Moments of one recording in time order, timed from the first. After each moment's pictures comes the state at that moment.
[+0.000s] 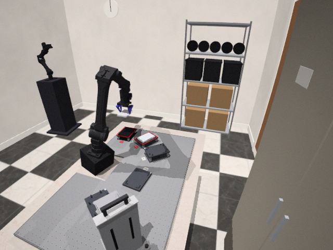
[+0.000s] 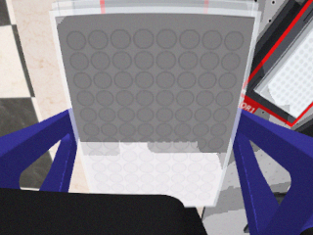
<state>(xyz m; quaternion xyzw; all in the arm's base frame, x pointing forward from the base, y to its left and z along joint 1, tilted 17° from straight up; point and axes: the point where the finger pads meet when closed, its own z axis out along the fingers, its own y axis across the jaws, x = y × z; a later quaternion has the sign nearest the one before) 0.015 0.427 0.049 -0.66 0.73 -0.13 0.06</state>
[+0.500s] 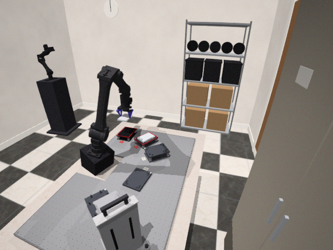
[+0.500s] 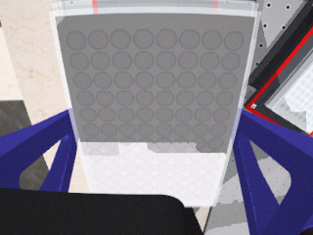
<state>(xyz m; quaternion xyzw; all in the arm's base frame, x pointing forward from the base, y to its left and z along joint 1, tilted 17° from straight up) 0.024 0.422 0.011 -0.66 0.73 -0.13 0.06</state>
